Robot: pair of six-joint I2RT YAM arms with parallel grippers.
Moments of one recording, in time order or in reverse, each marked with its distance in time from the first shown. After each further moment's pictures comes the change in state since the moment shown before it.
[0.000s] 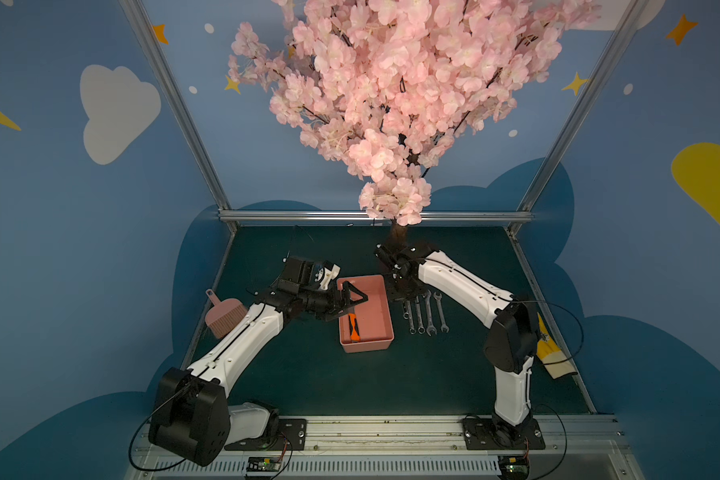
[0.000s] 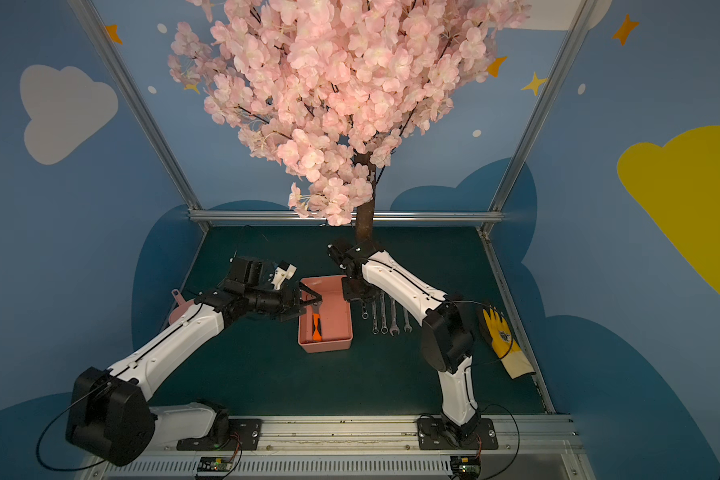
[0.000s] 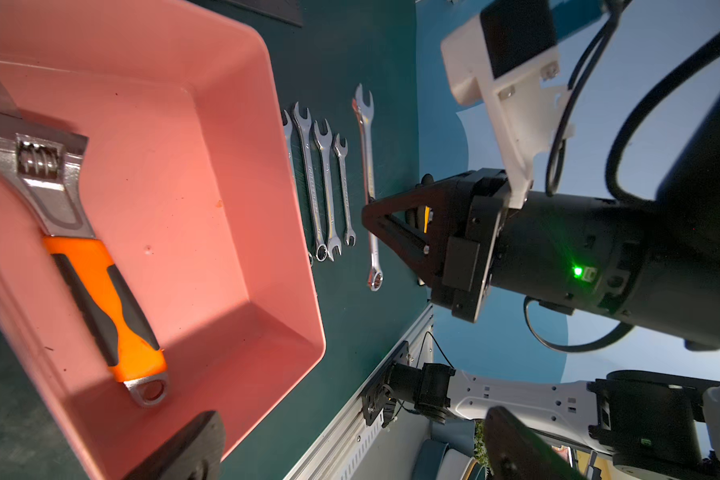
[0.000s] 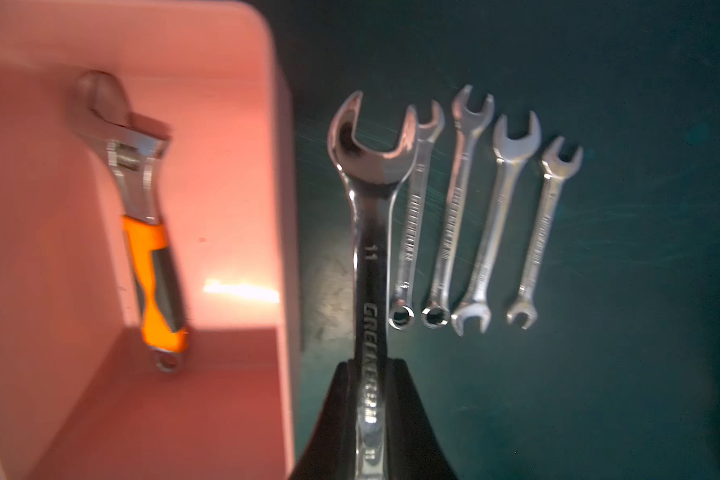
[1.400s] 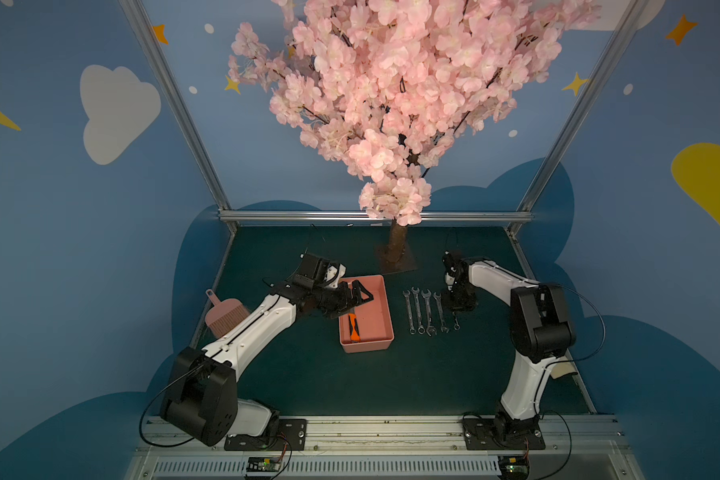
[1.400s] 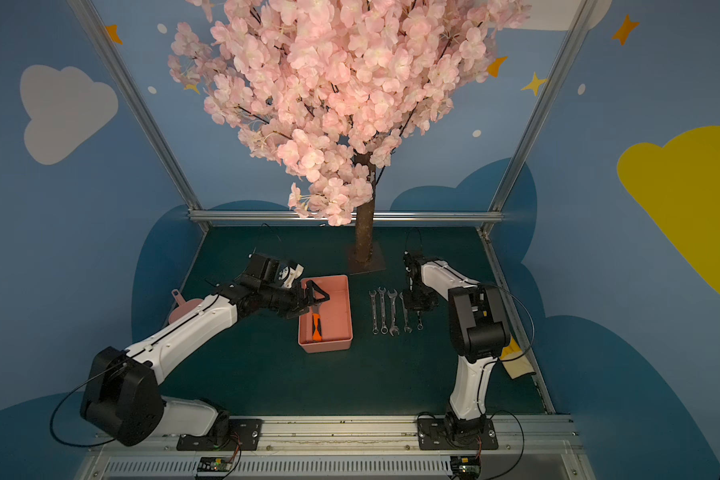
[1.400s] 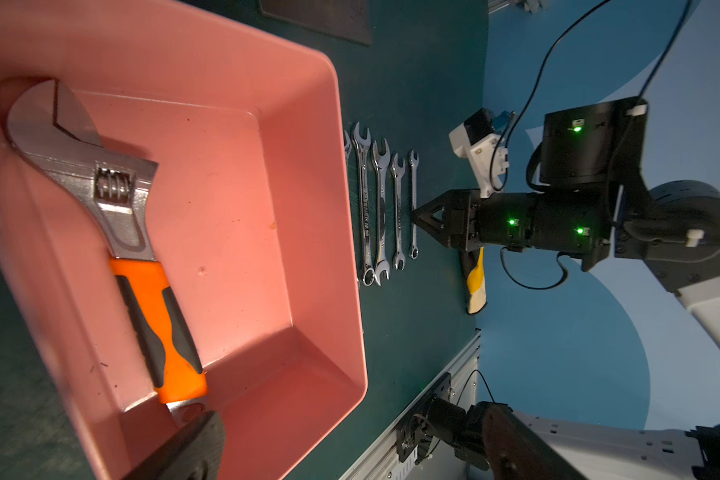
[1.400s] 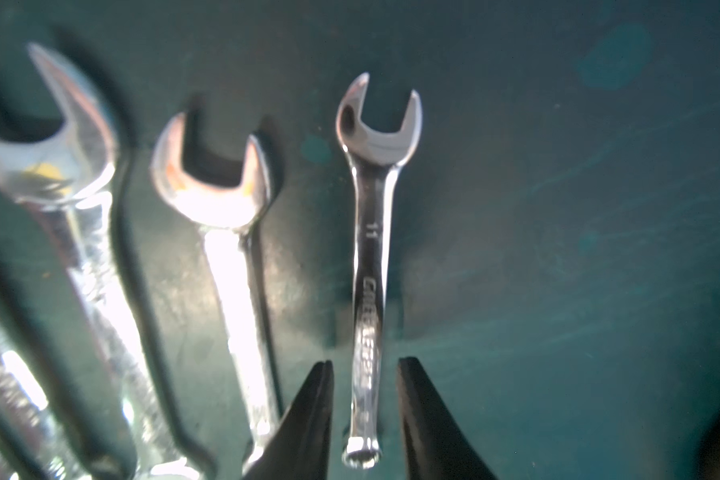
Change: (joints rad) left arm -0.105 0.100 0.086 -0.060 -0.240 -0.022; right arm -0.436 -0.028 -0.442 0.327 -0.064 -0.365
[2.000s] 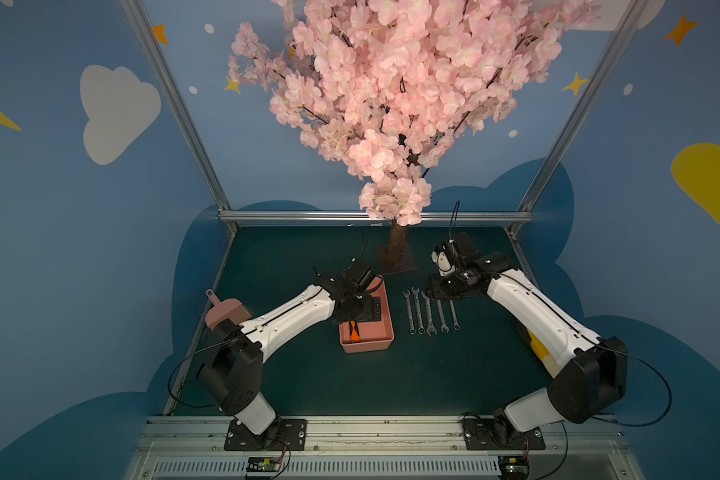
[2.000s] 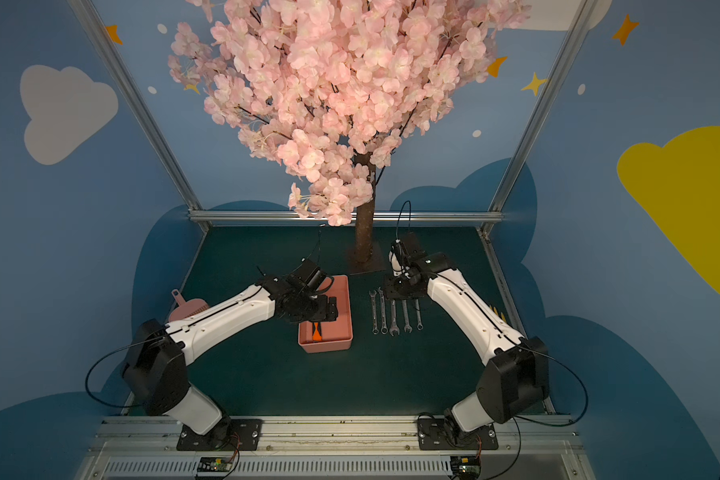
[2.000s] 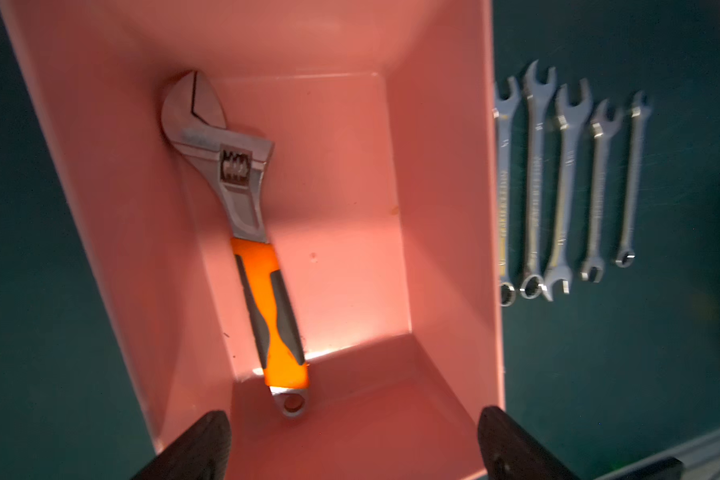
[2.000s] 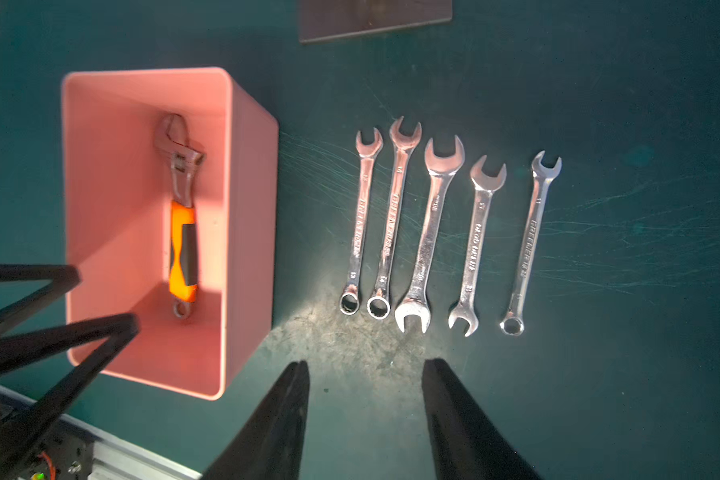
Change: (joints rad) left arm -0.264 0.241 0.238 -0.334 -0.566 0.025; right arm 0.190 -0.430 0.031 -0.032 -0.222 0.127
